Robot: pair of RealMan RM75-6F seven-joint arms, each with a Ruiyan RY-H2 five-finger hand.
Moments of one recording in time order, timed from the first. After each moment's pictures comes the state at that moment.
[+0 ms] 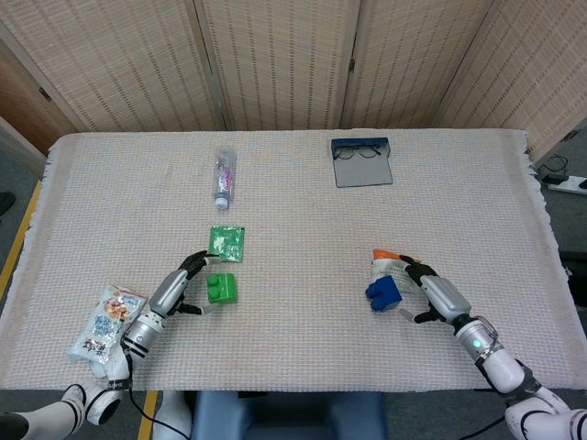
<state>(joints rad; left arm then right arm) -0.57 -1.76 -0.01 -0.90 1.56 1.17 -0.84 0.48 -1.28 0.00 -1.45 -1.43 0.92 0.49</state>
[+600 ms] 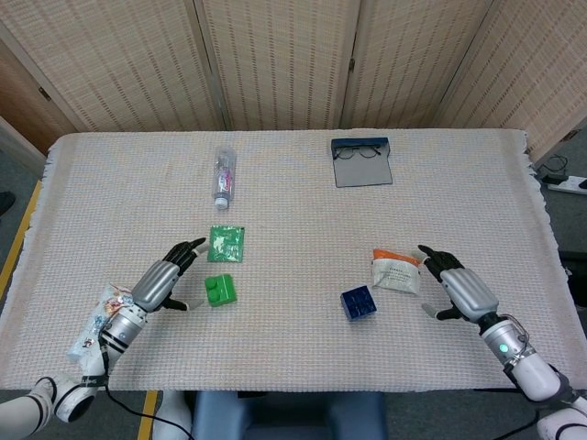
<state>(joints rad) -0.59 -1.52 0.00 -1.15 1.60 1.18 -0.51 0.44 -1.09 0.00 -1.61 -1.46 1.03 0.26</state>
